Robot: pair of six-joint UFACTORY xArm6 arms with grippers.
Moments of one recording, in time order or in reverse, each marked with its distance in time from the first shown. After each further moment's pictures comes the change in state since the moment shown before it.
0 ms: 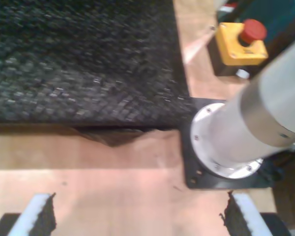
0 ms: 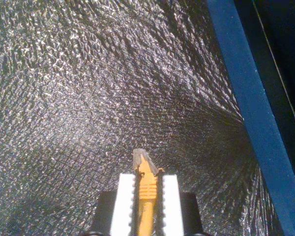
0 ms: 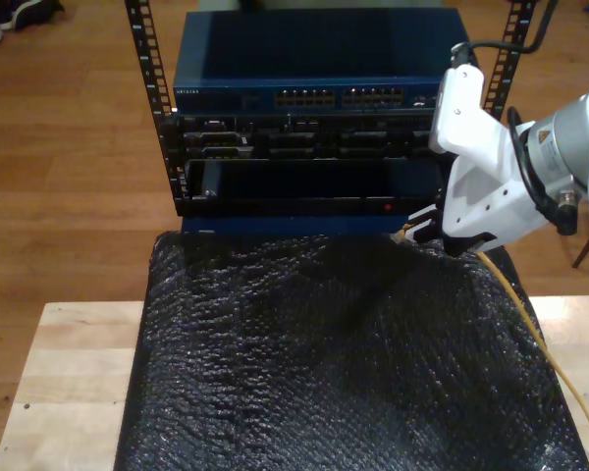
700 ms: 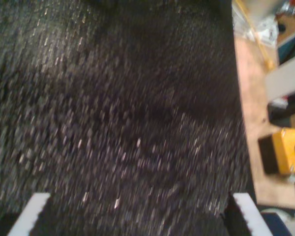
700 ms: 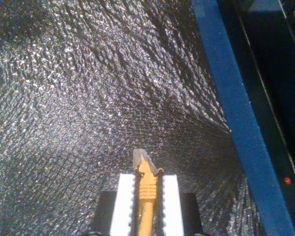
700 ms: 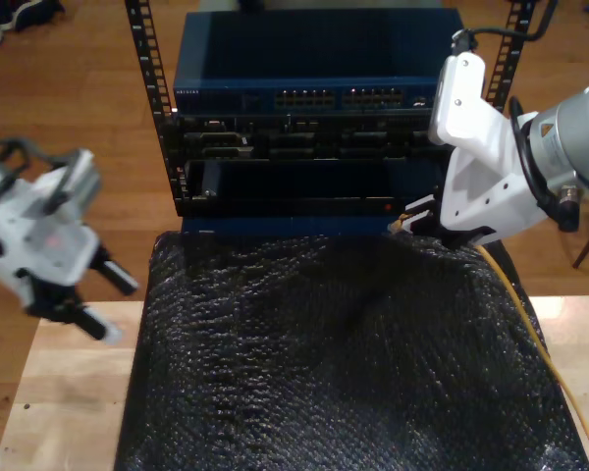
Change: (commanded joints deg) left arm -26.5 0.0 -2.5 -13.9 -14.0 -32.5; right arm 0.9 -1.1 -0.1 0.2 -0.8 -0.1
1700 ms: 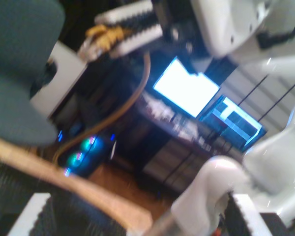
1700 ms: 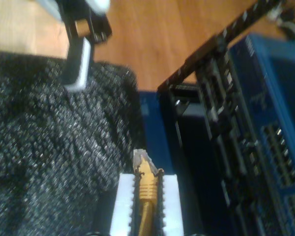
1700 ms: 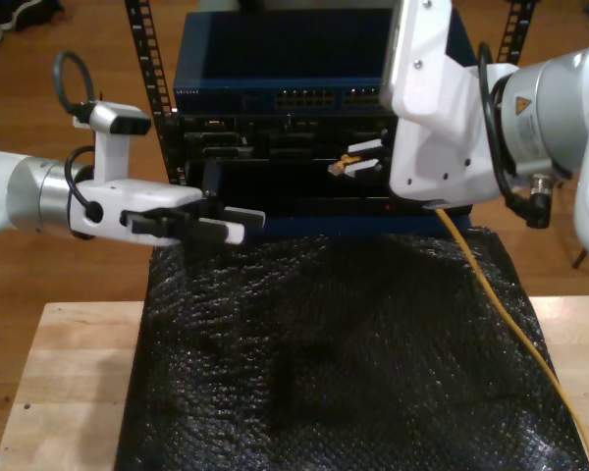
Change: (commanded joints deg) left arm -9.3 9.1 4.7 -38.9 11.7 -17.1; right arm 9.5 -7.4 -0.2 0.6 -8.7 0.1
